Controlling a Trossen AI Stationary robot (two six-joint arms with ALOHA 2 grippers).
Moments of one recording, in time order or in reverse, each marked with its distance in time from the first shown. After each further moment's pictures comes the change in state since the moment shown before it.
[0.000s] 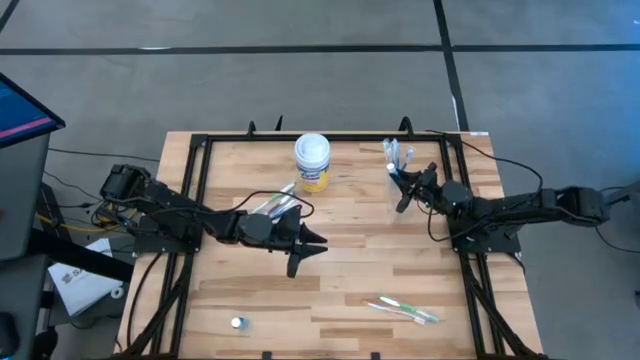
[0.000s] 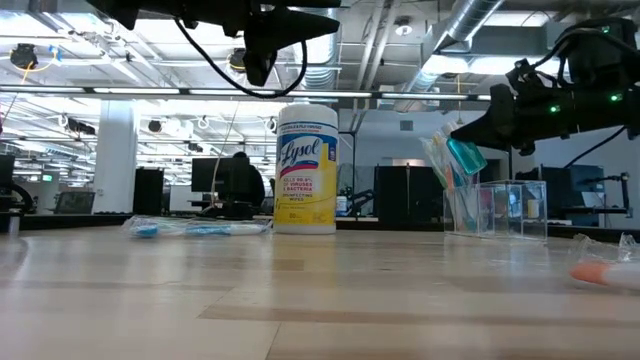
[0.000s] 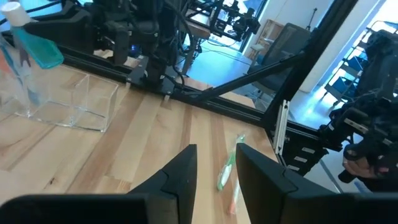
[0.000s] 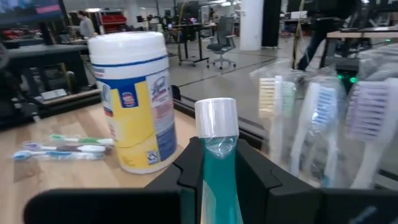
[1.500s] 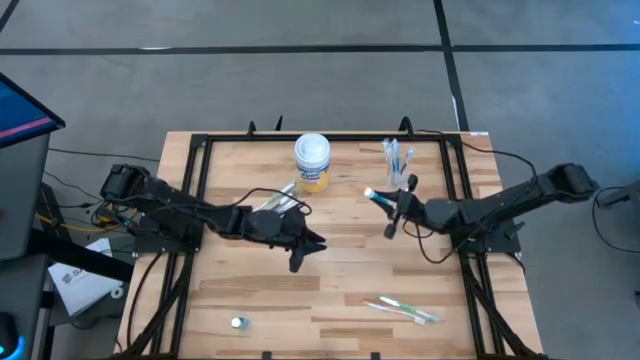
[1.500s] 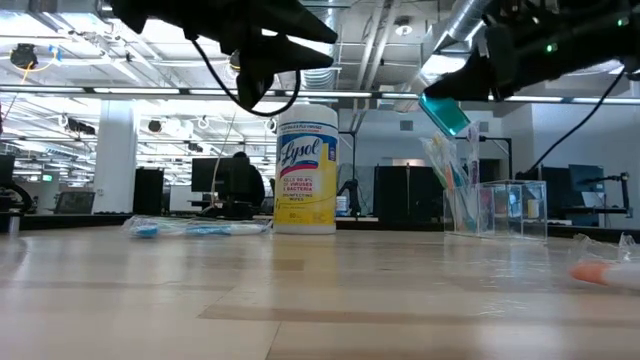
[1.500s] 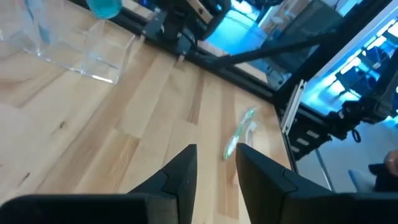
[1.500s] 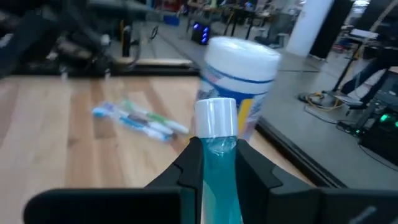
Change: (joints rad) left arm 0.047 -0.001 0.041 -0.204 0.068 -0.154; right arm 0.432 0.113 0.329 -0.357 0.230 -0.157
